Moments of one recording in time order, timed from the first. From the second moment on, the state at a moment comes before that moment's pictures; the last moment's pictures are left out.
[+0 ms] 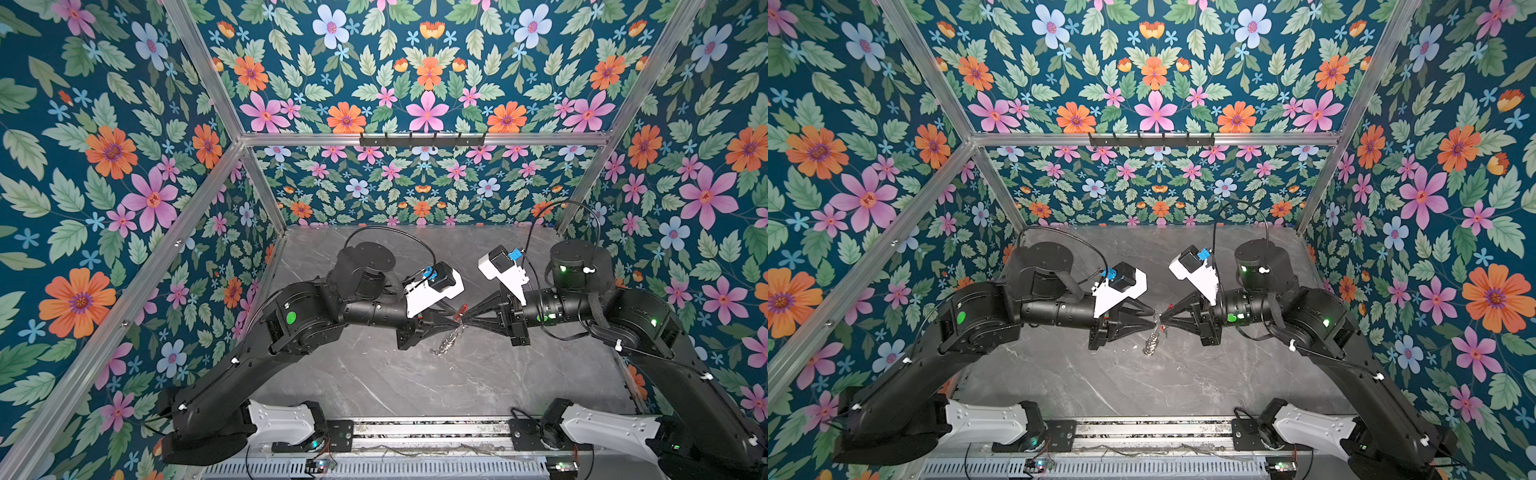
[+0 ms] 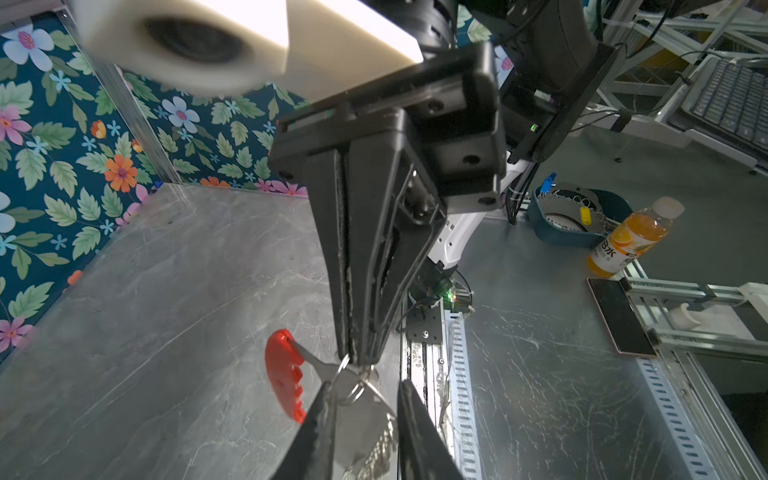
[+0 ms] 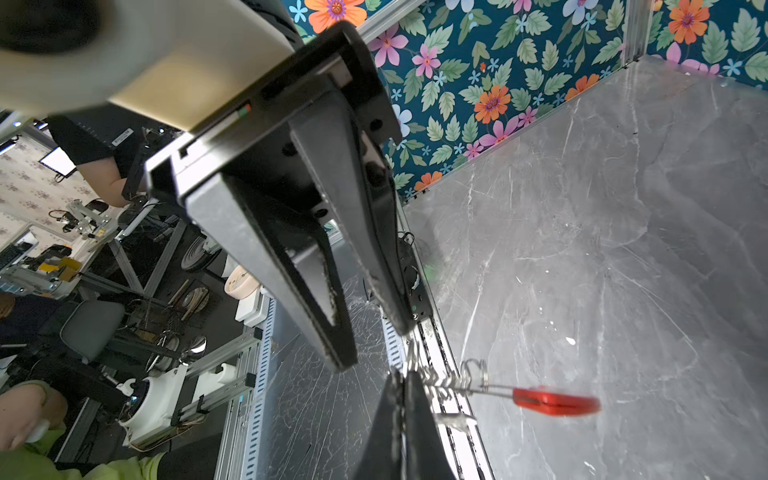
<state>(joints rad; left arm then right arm) -1.10 1.25 1.76 -0.96 0.42 0.15 0.75 1.09 1.62 -1.00 -0.73 0.17</state>
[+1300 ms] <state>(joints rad) -1.09 1.16 1.61 -0.82 0.45 0.16 0.74 1.05 1.53 -0.89 -0.75 0.17</state>
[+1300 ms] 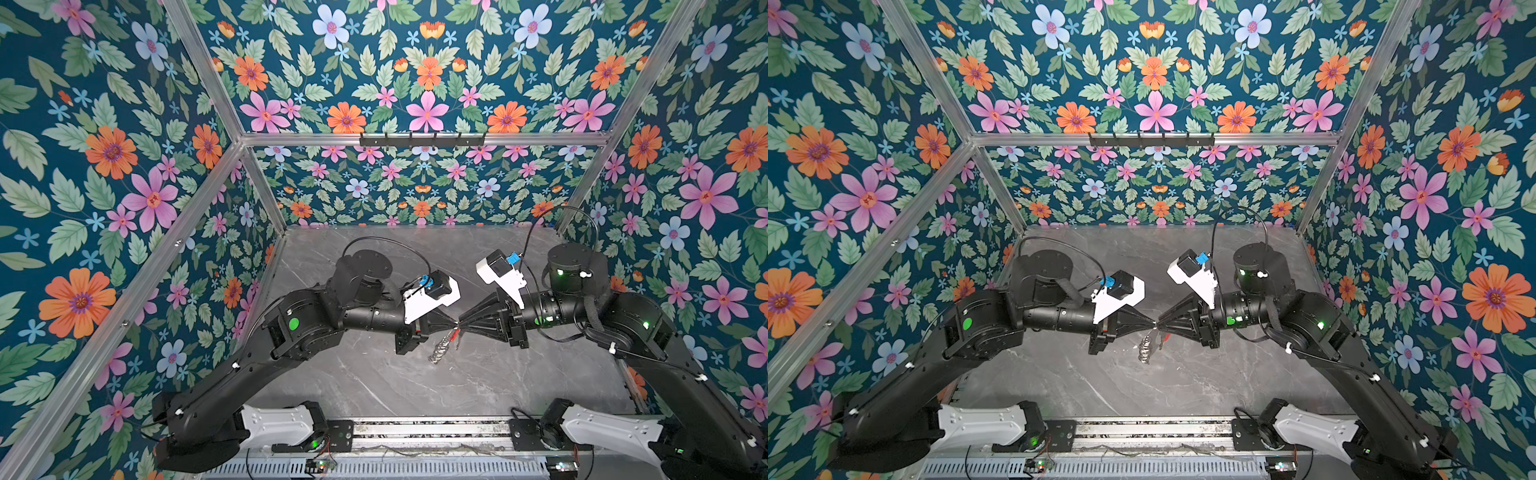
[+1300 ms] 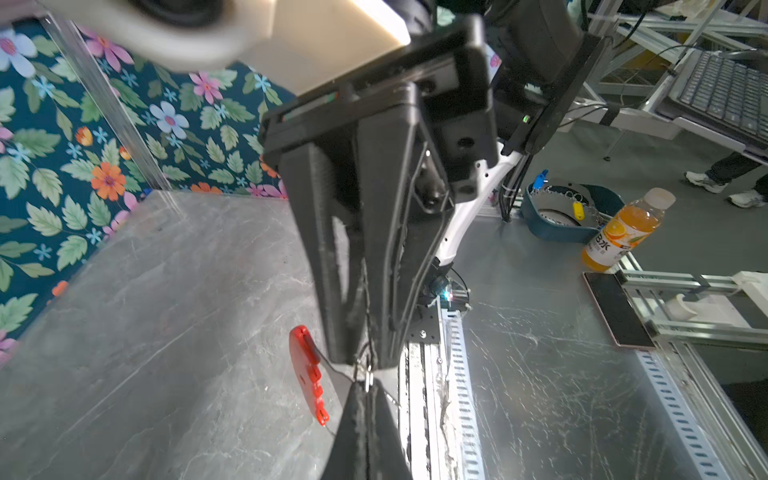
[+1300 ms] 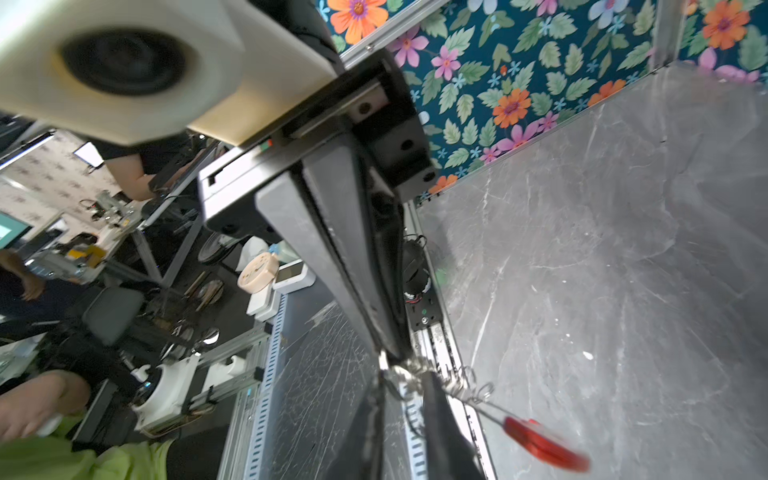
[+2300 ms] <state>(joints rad) -1.09 1.08 1.46 -0.53 0.38 0.12 0.75 0.94 1.38 -0.65 -0.70 0.22</state>
